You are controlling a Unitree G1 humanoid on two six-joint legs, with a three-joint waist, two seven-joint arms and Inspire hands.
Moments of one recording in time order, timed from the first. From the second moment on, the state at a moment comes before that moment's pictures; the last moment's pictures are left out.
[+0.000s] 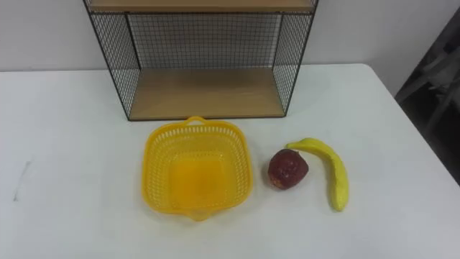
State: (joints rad) left arm 0.23 0.18 0.09 1.12 0.46 0.10 0.10; right arm 0.14 -0.23 -0.02 1.29 -0.18 0.07 0.02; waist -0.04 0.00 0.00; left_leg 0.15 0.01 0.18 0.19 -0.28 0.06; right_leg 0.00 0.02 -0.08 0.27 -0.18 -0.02
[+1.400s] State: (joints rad) left arm 0.30 0.20 0.26 1.01 0.42 0.02 0.23; right arm 0.14 -0.20 -0.72 0.30 0.62 -0.13 -0.84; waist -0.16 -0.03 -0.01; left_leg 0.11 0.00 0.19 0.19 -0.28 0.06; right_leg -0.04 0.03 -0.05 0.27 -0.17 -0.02
